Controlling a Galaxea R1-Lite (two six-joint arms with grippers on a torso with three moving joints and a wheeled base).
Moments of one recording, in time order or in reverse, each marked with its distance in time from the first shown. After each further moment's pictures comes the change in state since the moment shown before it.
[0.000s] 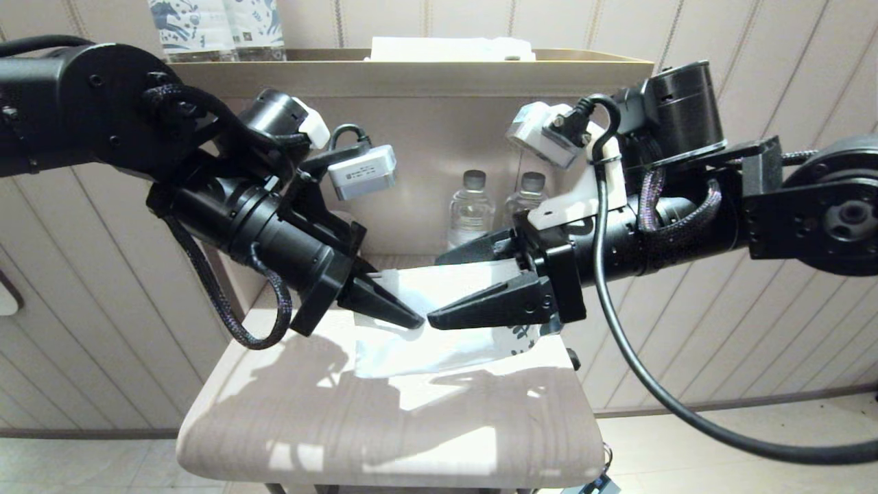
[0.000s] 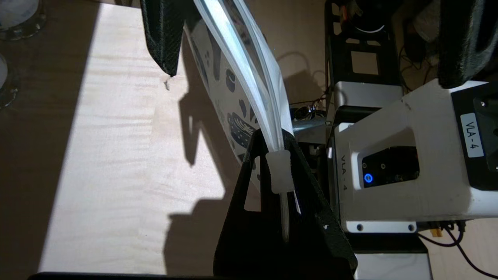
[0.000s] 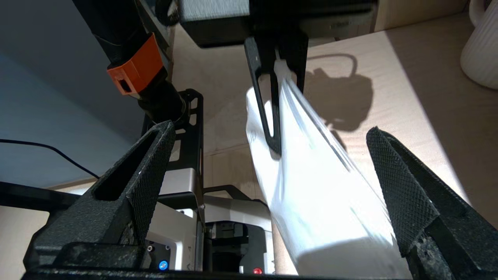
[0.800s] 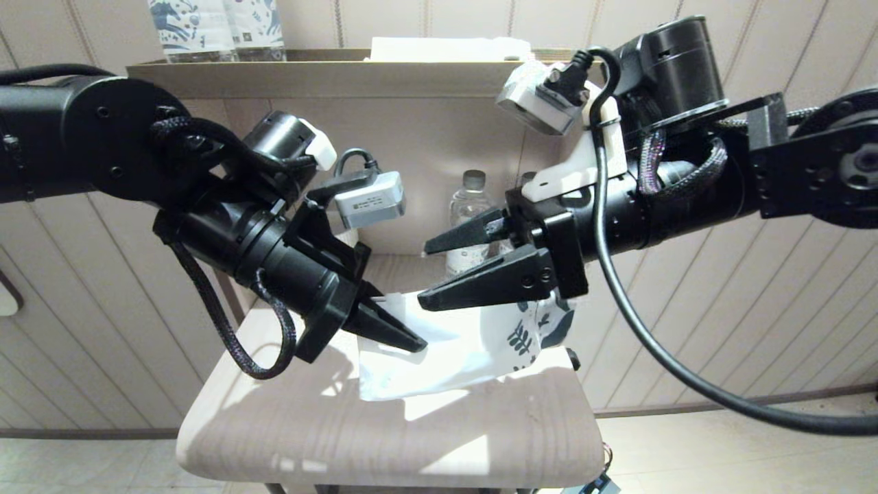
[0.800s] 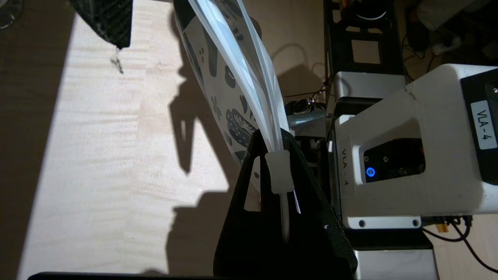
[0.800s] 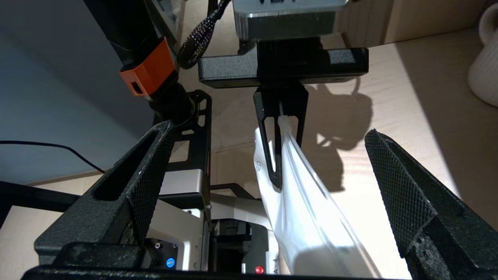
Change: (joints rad) left arm -0.022 -0.037 0.141 -0.104 0.022 0.002; right arm 0.021 0.040 -0.175 0.165 0.006 -0.027
